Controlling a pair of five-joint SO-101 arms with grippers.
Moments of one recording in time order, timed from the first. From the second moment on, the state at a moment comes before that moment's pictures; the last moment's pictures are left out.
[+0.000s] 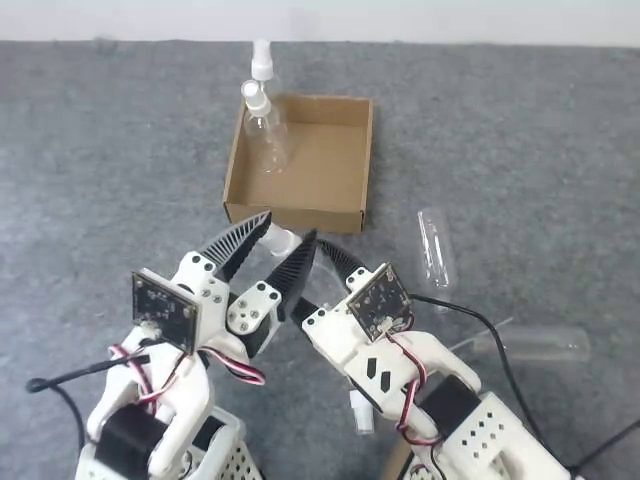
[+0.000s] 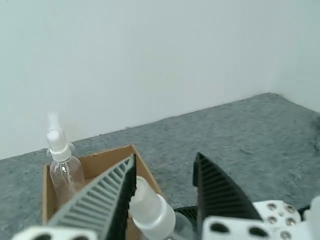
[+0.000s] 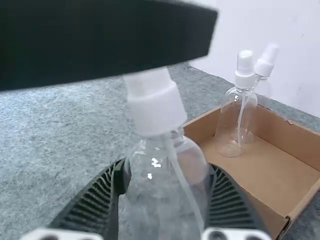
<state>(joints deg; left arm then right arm) 22.1 -94.0 63.5 52.8 6.2 -47.8 -79.5 84.0 18.0 0.2</state>
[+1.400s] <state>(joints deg) 4.5 -93.8 71.5 41.6 19.5 -48.0 -79.5 84.0 18.0 0.2</state>
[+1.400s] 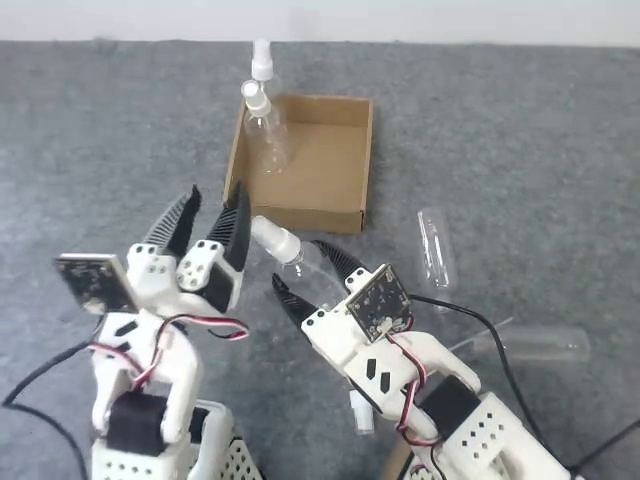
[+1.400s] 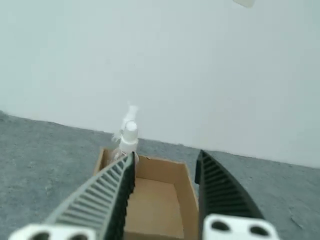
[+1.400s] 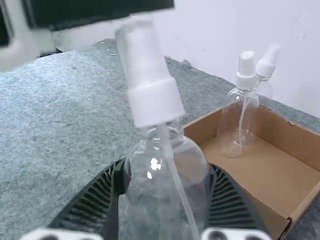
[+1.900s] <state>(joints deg) 11.8 -94.0 72.5 41.3 13.6 -48.0 -79.5 84.0 18.0 0.2</state>
